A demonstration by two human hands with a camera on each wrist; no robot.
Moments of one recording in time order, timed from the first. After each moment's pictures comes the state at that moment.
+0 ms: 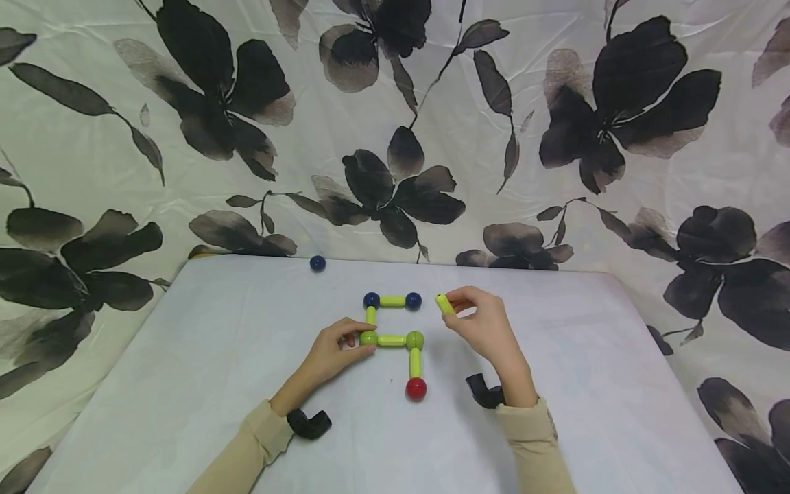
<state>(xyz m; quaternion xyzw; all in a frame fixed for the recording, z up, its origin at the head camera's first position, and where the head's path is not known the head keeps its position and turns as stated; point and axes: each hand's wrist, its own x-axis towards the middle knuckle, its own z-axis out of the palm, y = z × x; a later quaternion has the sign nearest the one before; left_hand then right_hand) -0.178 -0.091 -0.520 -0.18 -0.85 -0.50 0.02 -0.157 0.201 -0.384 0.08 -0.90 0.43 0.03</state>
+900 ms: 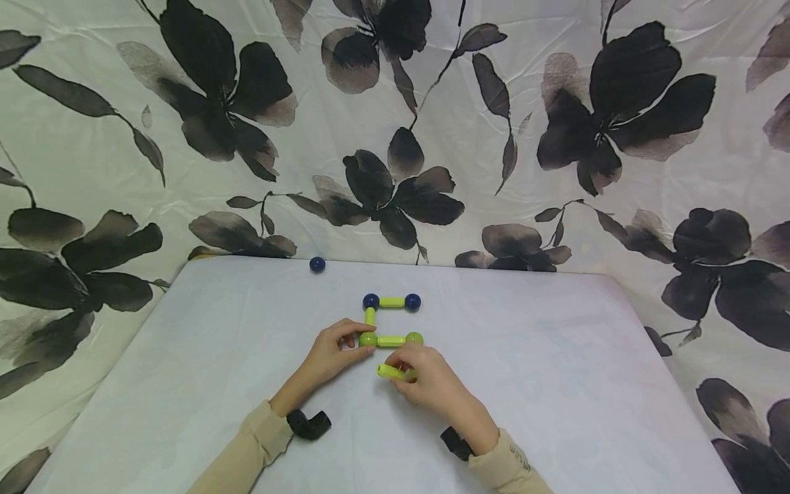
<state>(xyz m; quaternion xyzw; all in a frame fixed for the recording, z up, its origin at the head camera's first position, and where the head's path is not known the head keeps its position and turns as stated) -0.176 -0.090 -0.517 -0.19 -0.85 -0.49 0.04 -0.117 0.143 -0.442 0.31 -0.87 0.38 -0.01</state>
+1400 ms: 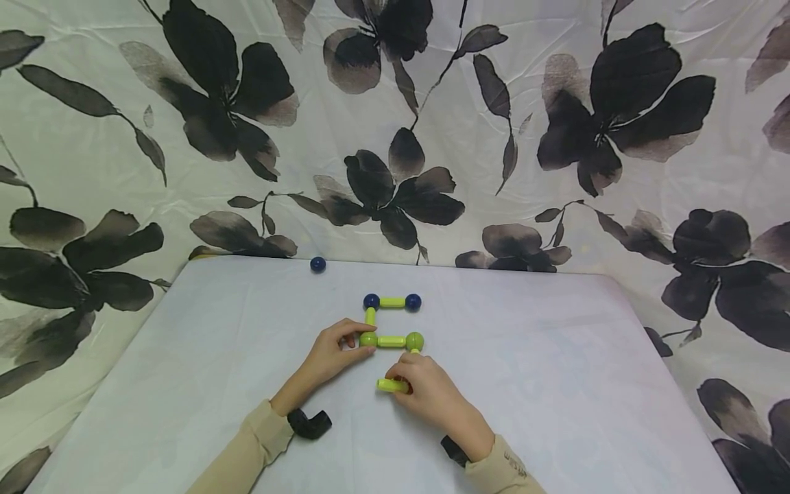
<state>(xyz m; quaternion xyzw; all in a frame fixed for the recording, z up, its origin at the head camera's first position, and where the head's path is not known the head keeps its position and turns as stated) -0.177 -0.091 -0.519 -0.20 -0.84 -0.49 0.05 -0.112 0.140 -0.458 0.34 -0.89 0.32 -0.01</state>
